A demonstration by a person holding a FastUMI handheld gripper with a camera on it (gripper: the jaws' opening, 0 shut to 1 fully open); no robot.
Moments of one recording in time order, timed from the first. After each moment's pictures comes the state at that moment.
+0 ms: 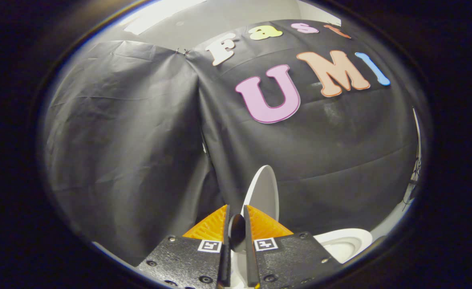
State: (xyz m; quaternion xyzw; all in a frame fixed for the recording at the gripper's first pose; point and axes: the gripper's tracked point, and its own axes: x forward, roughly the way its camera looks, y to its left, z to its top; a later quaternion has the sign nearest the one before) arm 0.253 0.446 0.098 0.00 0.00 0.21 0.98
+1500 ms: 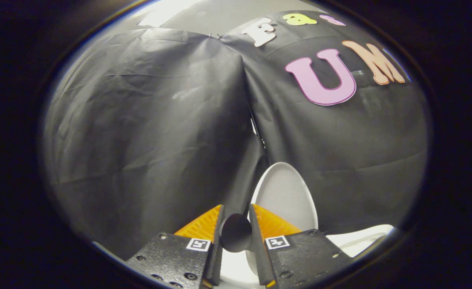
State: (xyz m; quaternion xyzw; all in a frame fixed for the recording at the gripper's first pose) arm 0.262 0.559 0.064 -0.05 0.04 0.31 0.95
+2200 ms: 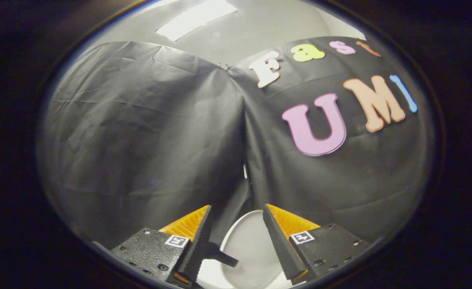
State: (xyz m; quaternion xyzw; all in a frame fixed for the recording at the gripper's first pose) arm 0.210 0.478 0.181 -0.06 -0.12 0.28 0.95
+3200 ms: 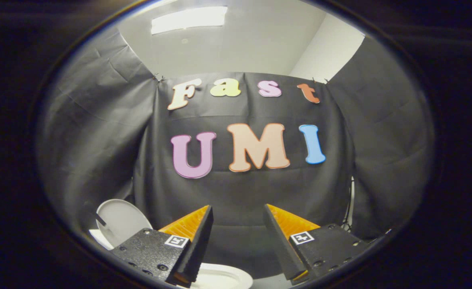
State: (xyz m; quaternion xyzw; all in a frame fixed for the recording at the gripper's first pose) arm 0.138 0.096 0.243 -0.07 -0.19 -0.03 0.98
